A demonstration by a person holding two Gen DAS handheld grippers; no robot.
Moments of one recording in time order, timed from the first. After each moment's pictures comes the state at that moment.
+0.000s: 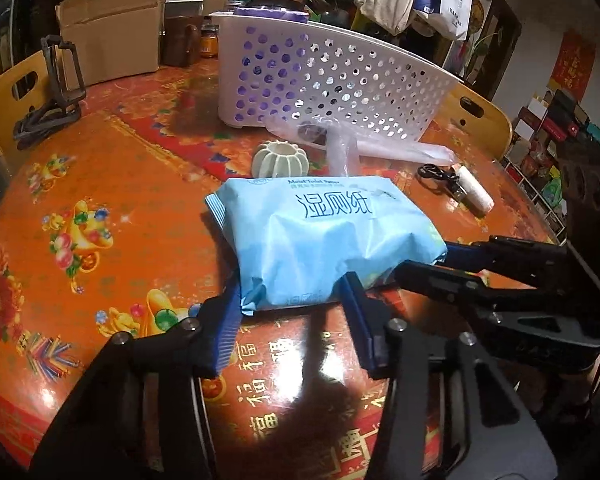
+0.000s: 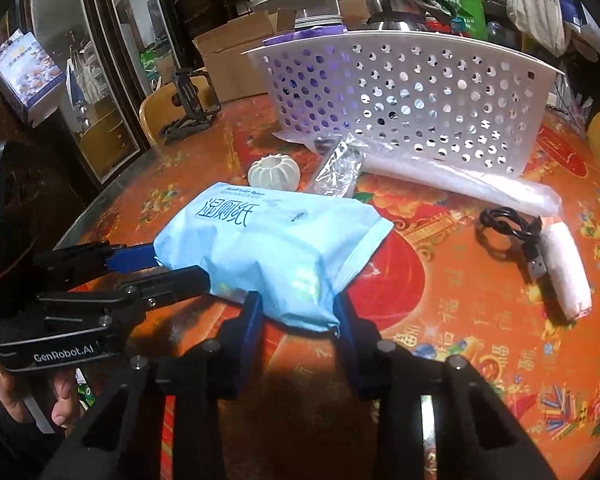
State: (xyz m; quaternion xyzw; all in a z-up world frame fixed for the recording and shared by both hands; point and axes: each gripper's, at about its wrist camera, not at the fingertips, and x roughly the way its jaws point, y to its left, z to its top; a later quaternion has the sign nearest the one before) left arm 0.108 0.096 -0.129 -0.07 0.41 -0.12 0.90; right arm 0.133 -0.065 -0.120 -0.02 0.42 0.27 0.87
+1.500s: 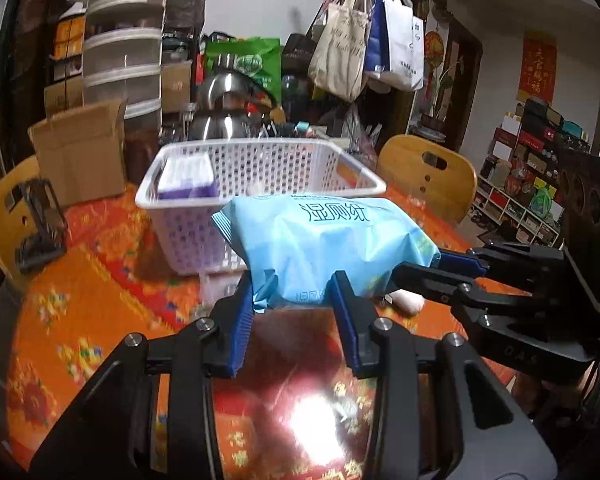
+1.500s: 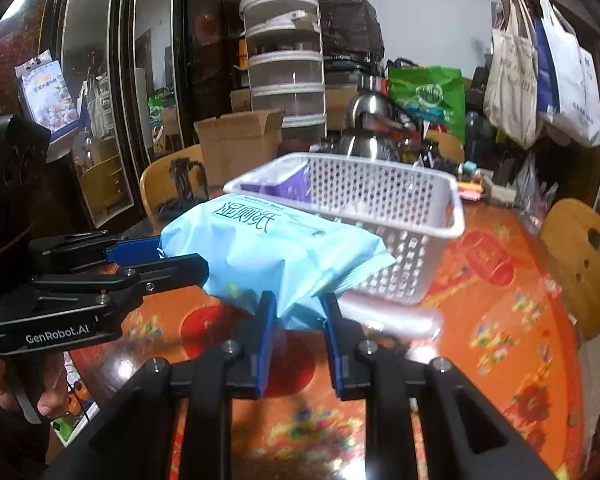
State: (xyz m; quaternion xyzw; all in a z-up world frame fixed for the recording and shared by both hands) left arm 0.104 0.030 -0.005 -0.02 0.29 -0.15 0.94; right arm 0.120 -0.132 -0.003 -0.05 0.28 0.25 0.92
